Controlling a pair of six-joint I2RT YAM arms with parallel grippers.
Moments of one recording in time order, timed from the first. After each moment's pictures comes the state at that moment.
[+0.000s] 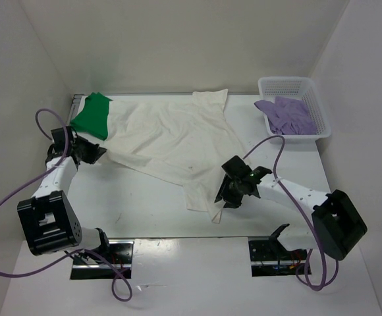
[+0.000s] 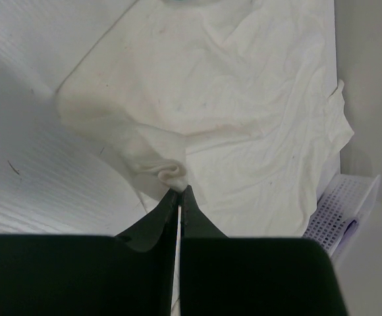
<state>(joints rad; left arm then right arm) 0.35 1.36 0.88 -0.29 0.30 -0.90 0.67 1.30 0.70 -0.59 -0.08 1.09</state>
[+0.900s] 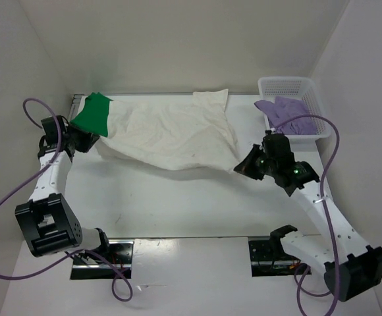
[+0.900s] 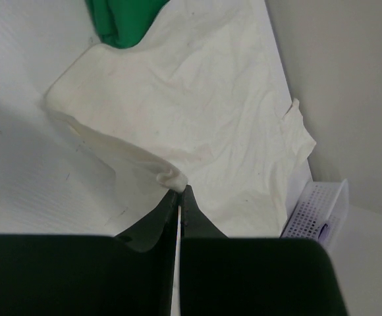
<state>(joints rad) 0.35 1.35 0.99 -0.31 0.31 -0.90 0.37 0.96 0.92 -0.68 -0.16 0.82</state>
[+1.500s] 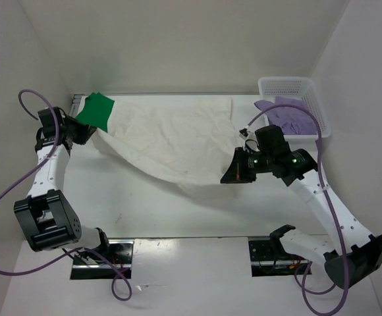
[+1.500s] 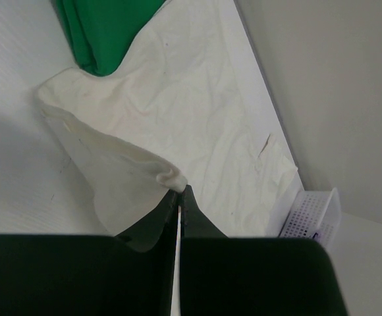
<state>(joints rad) 0.35 1.39 1.09 -0.32 0.28 -0.90 0.44 1.06 1.11 -0.91 -0.52 0.59</state>
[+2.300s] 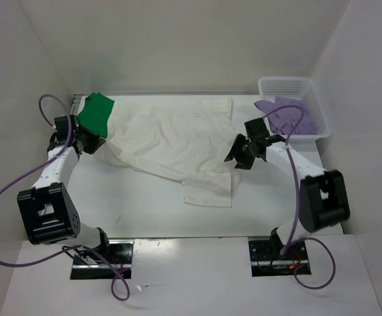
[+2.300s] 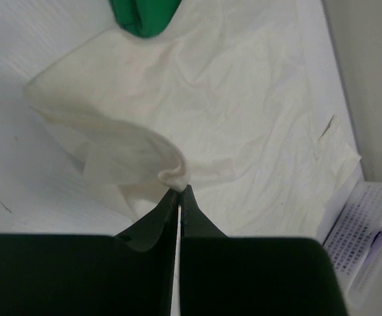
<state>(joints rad) 0.30 1.44 1.02 -0.29 0.21 -0.83 0.26 1.60 1.03 -0.52 -0.18 0.73</state>
